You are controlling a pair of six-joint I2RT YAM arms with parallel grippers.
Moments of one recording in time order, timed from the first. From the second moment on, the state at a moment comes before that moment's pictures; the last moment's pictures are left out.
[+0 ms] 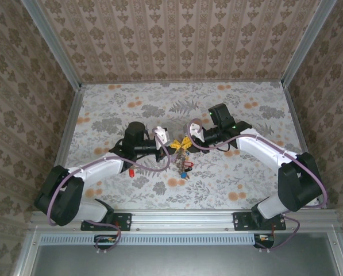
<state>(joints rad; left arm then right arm) -0.63 1.35 0.64 0.35 0.79 0.32 0.45 1.50 1.05 -0.42 -0.88 -0.81</state>
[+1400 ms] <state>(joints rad) -0.61 1.41 0.65 0.40 0.85 0.29 0.44 1.50 1.02 -0.36 -0.90 -0.78</state>
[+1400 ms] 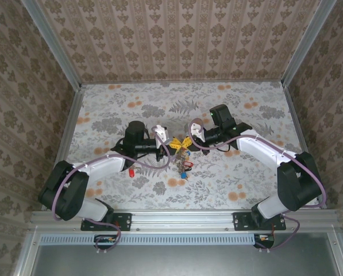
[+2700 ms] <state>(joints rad) -0.42 1.51 0.73 0.42 0.80 0.28 0.97 1.55 0.85 0.06 -0.46 -0.53</state>
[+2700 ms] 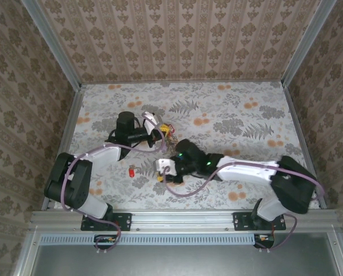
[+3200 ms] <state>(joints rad) -0.31 1.62 0.79 0.51 0.90 0.21 1.08 2.03 1.13 0.32 -0.08 -0.17</state>
